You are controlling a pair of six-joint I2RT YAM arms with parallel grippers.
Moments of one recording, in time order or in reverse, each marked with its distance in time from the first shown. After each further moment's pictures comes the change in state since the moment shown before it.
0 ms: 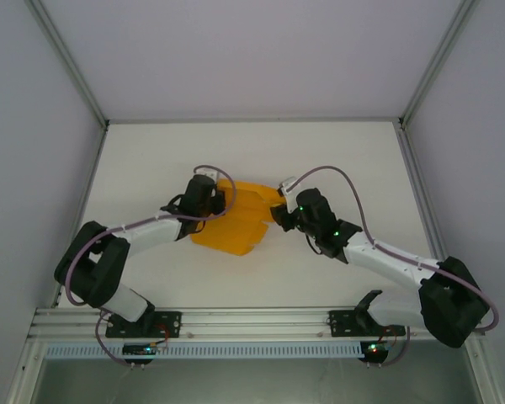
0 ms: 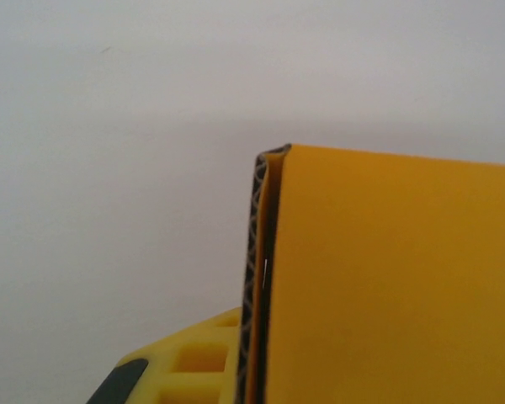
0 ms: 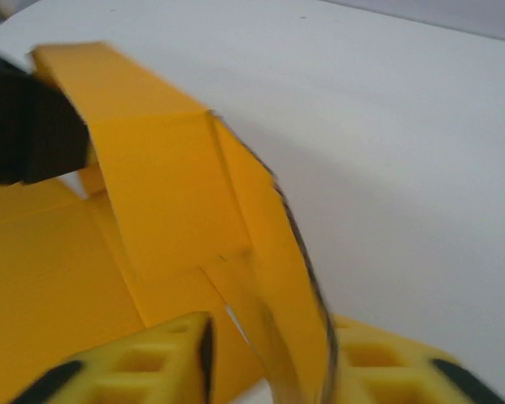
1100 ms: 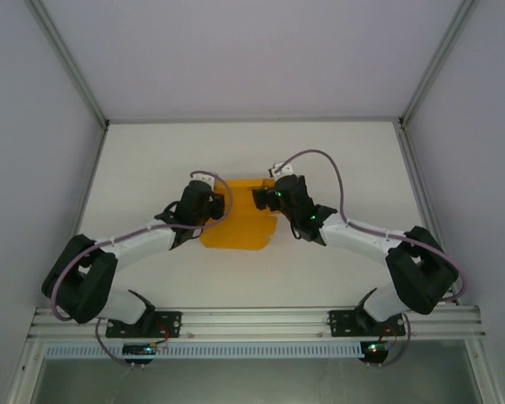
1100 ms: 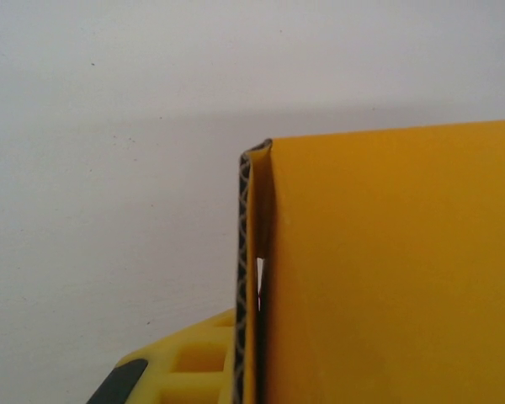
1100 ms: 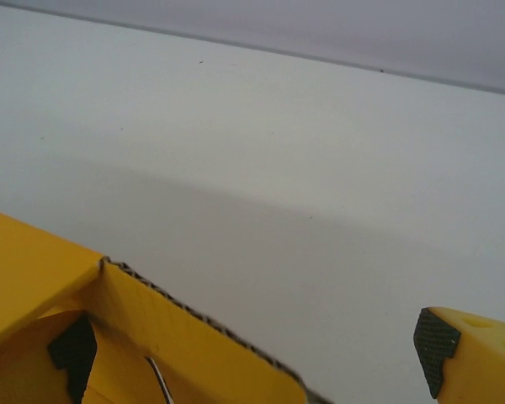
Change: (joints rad) left arm -0.053 -0.113 -0.047 0.002 -0.016 -0.034; right arm 0.035 0.256 0.191 0.067 0.289 0.077
